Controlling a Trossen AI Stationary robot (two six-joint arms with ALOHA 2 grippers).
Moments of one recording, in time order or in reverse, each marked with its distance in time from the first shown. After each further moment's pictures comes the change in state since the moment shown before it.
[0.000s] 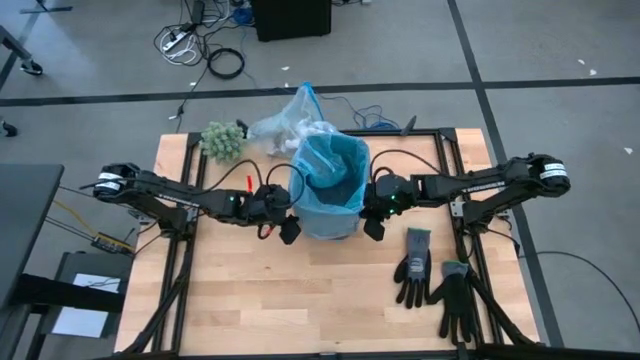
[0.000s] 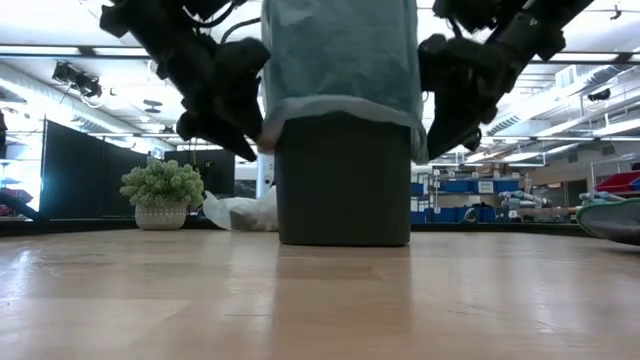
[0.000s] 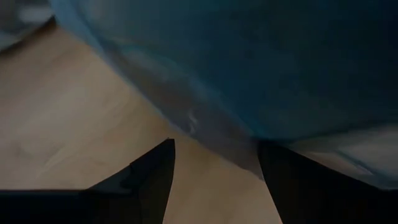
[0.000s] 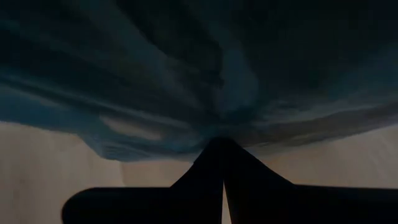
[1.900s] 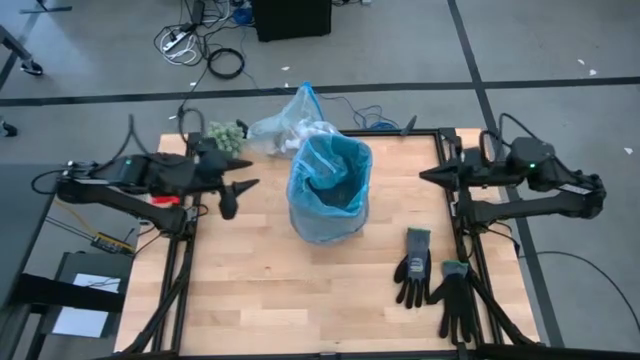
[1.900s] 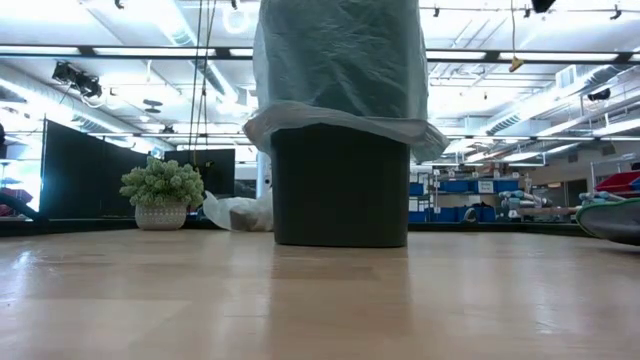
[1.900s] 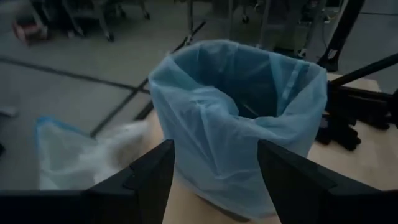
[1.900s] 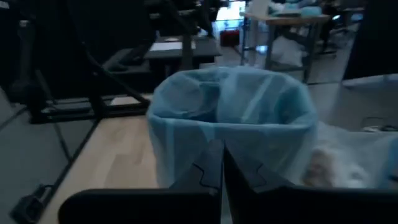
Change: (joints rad) left arm -0.068 -0.507 0.362 -0.438 -0.137 0.409; right arm -0.002 -0.831 0.148 -0.294 0.058 -0.333
